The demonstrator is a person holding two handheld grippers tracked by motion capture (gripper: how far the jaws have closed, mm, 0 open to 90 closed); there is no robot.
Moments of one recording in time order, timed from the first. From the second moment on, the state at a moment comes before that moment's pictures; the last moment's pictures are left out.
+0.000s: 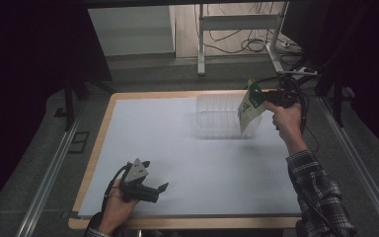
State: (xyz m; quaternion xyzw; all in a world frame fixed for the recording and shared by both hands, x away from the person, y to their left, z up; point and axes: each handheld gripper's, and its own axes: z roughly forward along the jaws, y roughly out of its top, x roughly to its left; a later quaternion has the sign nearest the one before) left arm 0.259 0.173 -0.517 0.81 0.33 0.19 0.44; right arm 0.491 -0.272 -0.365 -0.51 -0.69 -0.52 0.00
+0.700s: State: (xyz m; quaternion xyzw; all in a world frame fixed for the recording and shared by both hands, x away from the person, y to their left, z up) left arm 0.255 0.175 -0.519 0.80 0.31 0.16 0.49; right arm 0.514 -0.267 -0.368 -0.52 -0.68 -0.52 -0.01
